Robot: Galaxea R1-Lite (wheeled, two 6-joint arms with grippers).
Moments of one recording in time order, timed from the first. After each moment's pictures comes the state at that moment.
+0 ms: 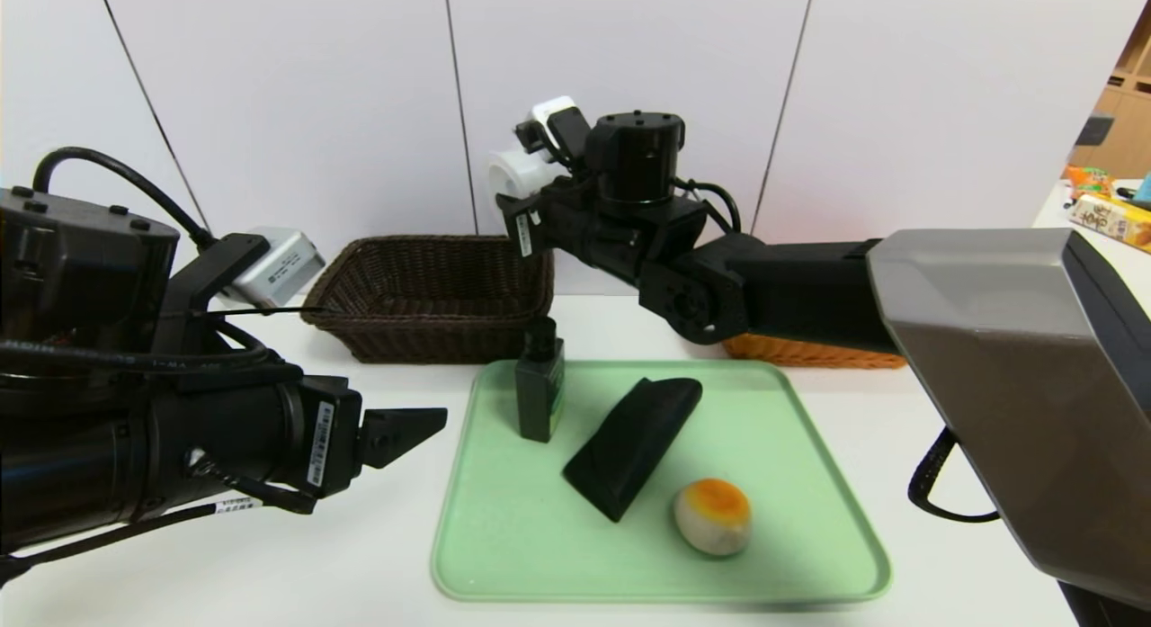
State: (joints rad) left arm -0.60 1.29 -0.85 0.07 0.09 -0.21; right arm 0.70 2.33 -1.98 -0.38 -0.04 -0.17
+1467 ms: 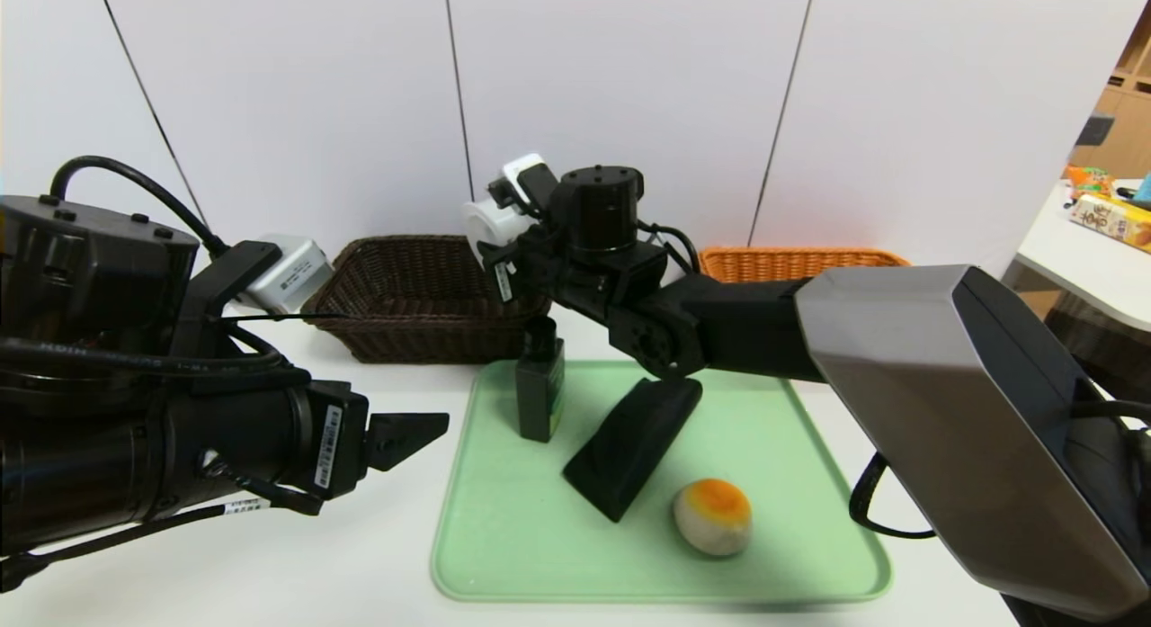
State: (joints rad) left arm -0.60 1.31 -0.85 0.07 0.10 -0.21; right arm 0.73 2.41 -1.98 -0.39 -0.03 -0.17
